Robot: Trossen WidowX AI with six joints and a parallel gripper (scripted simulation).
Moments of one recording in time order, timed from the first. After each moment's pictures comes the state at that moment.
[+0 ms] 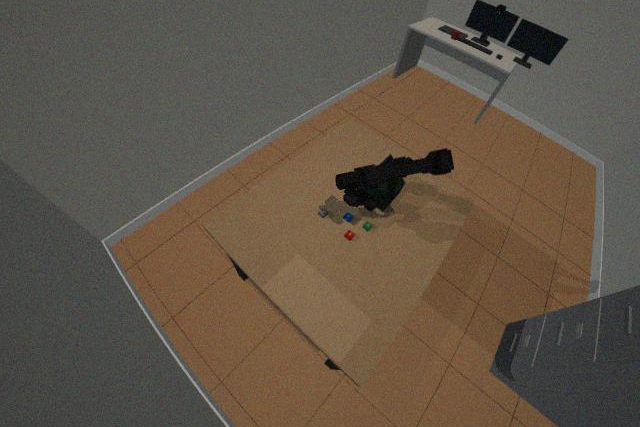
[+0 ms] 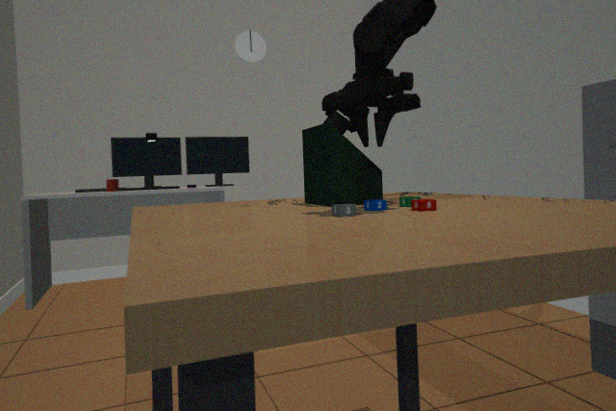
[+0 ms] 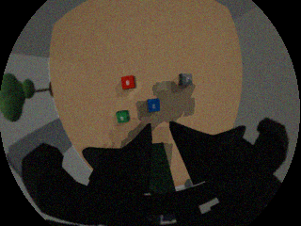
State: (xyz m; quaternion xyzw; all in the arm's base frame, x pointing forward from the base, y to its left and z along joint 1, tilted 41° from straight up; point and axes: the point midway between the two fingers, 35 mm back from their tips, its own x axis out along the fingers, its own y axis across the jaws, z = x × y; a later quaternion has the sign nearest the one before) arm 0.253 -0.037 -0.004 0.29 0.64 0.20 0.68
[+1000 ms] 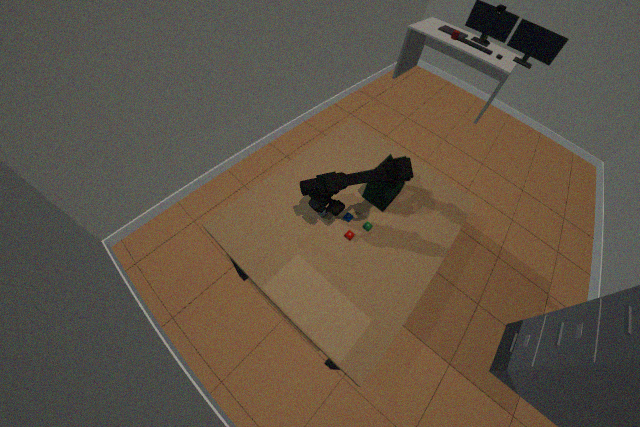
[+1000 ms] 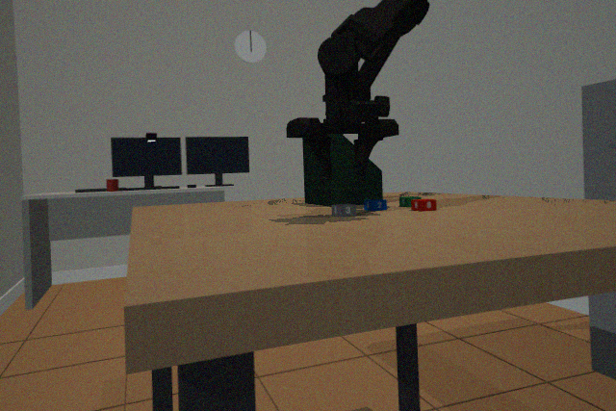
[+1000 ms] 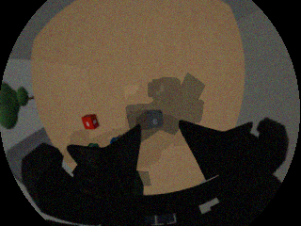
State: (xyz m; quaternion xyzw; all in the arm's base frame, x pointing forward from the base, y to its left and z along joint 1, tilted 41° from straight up) arm 0.333 -0.086 -0.113 0.28 0.64 0.21 0.69
